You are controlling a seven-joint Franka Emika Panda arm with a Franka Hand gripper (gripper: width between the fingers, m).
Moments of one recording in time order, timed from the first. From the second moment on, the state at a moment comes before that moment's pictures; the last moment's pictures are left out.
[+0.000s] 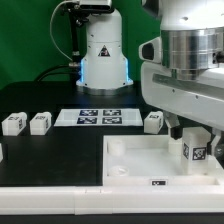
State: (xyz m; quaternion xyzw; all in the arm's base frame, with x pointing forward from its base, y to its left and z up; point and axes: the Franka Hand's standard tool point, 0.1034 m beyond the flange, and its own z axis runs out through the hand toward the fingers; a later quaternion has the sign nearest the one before) arm 0.622 0.117 0.070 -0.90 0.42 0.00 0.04
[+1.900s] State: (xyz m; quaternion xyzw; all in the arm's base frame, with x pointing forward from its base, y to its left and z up) arm 0.623 0.086 0.072 -0.91 0.40 -0.01 0.00
